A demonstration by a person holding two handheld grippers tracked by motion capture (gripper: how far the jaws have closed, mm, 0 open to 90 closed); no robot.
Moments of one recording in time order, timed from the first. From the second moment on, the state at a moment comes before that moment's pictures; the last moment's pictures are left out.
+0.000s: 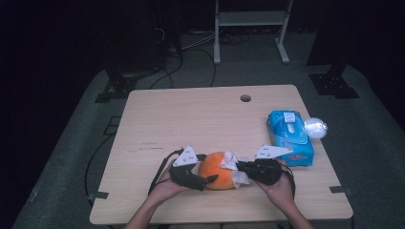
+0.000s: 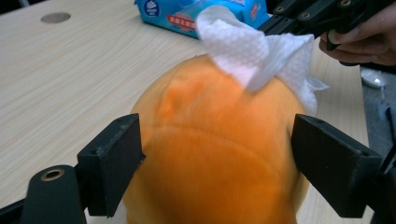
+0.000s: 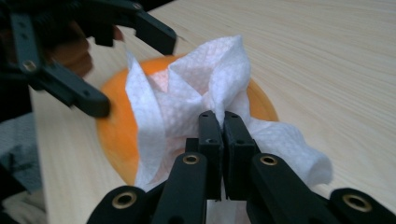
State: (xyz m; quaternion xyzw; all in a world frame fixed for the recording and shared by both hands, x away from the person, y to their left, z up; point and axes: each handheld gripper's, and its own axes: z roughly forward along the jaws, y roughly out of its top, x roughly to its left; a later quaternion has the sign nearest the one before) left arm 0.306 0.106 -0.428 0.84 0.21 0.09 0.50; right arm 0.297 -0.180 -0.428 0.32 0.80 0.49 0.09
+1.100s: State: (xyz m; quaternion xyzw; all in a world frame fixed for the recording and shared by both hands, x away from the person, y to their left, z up) left arm 0.302 0.095 -0.439 0.85 0.19 0.08 0.48; right arm 0.294 -0.175 -0.417 0.31 0.82 0.47 0.11
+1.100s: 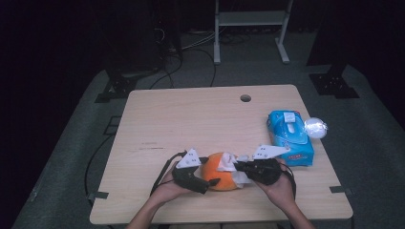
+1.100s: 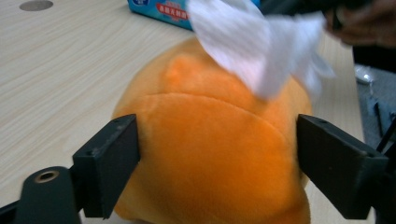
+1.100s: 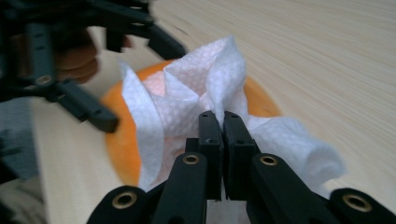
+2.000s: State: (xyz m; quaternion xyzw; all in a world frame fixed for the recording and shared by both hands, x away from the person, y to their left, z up) left arm 0.296 0.085 -0.441 0.86 0.18 0.08 0.47; right arm 0.287 -0.159 -0.397 0.28 0.83 0.46 0.13
